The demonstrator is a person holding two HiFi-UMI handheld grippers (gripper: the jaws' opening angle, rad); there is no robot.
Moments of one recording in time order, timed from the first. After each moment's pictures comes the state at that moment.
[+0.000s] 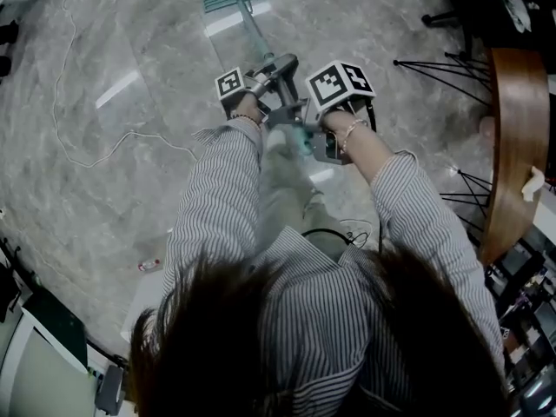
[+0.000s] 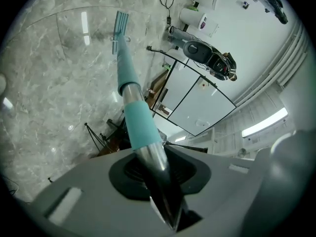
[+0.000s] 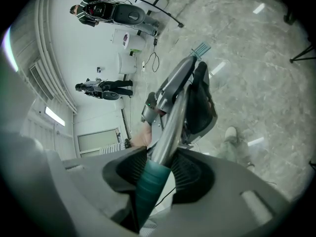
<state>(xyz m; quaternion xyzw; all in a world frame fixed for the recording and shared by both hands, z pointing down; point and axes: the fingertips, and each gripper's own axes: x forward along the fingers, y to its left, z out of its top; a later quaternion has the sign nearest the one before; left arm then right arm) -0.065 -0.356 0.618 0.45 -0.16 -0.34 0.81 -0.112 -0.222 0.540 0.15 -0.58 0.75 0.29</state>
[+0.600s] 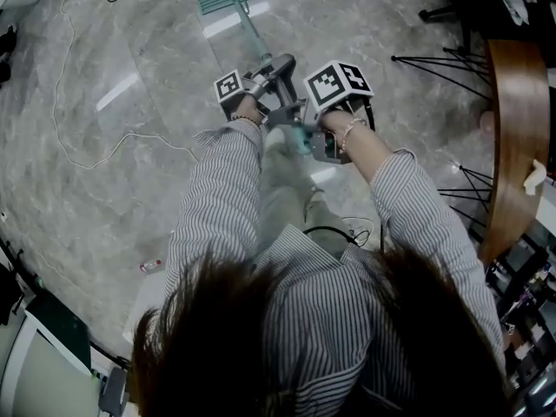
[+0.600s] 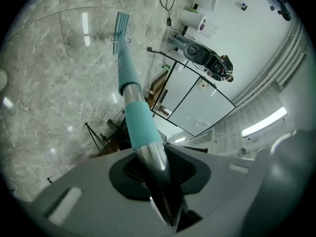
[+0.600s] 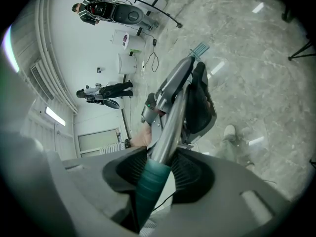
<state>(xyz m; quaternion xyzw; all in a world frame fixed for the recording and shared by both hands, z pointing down) -0.058 -0.345 0.621 0.45 -0.16 -0.35 0.80 -0.102 -0.210 0.543 0.15 -0.58 0.75 0.29</state>
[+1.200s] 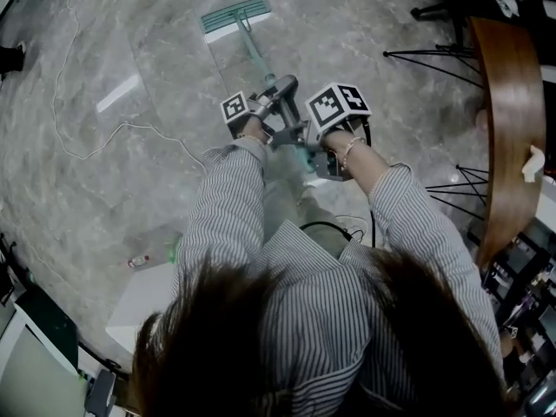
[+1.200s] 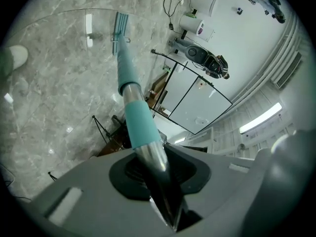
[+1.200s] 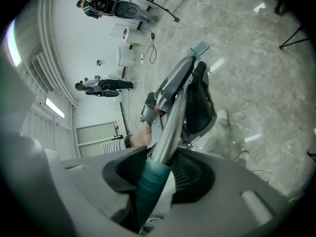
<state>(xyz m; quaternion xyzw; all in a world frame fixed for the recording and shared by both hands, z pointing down) -0.008 -0.219 0.617 0.45 -0.17 -0.36 0.80 -0.047 -0.083 0.539 0.13 -0.58 0.74 0.31</state>
